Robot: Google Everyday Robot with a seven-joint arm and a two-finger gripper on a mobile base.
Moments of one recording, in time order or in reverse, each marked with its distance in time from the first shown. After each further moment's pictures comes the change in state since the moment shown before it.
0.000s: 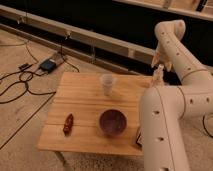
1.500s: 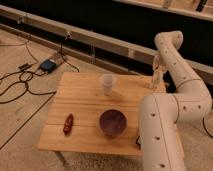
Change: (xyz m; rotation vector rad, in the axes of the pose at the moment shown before) arm -0.008 0.007 0.049 -0.033 -0.039 -0.015
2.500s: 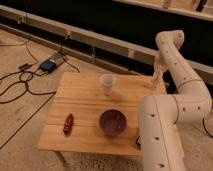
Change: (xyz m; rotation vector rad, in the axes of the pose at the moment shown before) arm -0.004 -0.010 -0.011 0.017 -0.005 -0.022
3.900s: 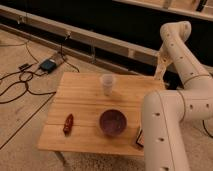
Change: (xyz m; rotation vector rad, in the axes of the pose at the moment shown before) arm -0.016 -0.010 -0.049 -0.016 -0.045 -0.052
